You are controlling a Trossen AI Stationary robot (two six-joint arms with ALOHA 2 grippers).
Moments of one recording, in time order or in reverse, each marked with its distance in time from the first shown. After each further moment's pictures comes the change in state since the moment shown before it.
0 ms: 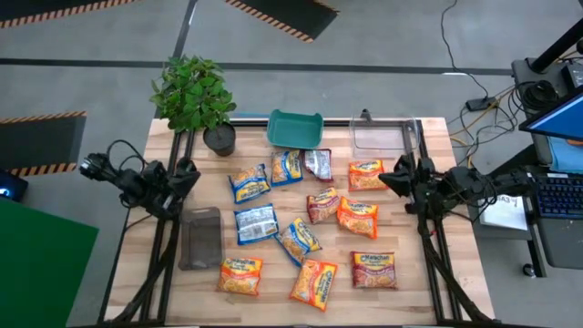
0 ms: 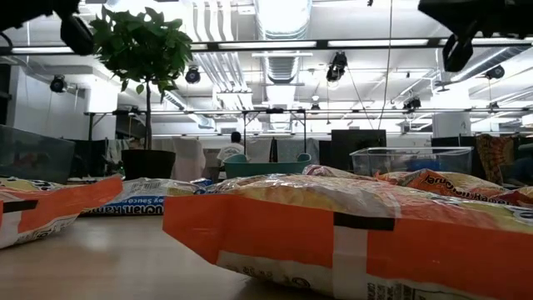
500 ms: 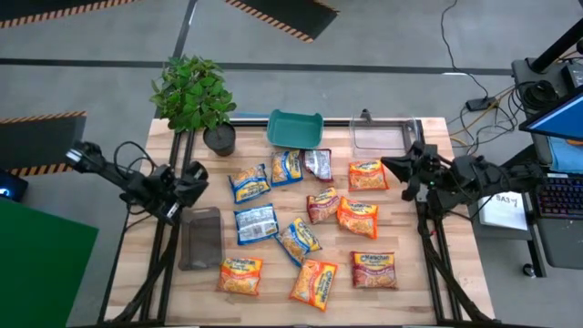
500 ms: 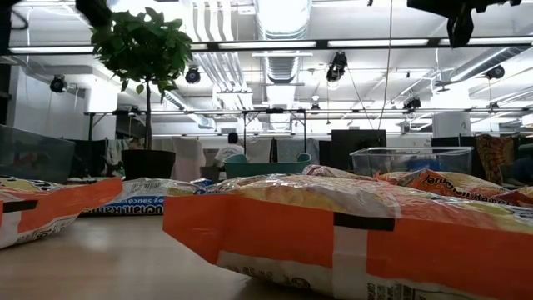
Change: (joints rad) left arm 0.000 0.450 0.138 0.307 0.099 -0.024; right arm -0.003 0.159 0.302 -0.328 0.178 -0.052
